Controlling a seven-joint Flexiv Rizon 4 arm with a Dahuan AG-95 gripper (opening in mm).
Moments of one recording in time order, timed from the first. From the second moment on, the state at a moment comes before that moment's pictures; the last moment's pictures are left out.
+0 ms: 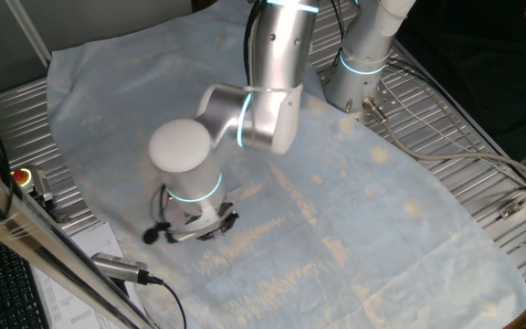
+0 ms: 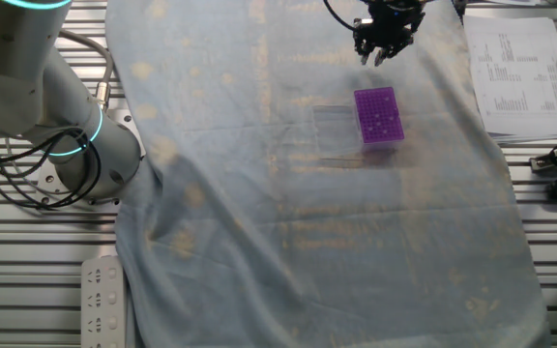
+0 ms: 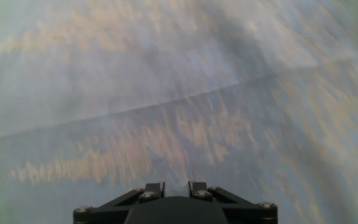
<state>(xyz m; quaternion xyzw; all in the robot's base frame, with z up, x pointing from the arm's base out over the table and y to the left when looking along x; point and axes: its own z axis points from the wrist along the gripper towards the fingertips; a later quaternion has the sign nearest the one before) 0.552 0.224 0.026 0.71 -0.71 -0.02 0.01</state>
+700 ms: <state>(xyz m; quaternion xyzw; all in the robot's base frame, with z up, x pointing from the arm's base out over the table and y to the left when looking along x) 0.548 0.230 0.012 0.80 -0.61 0.01 -0.01</state>
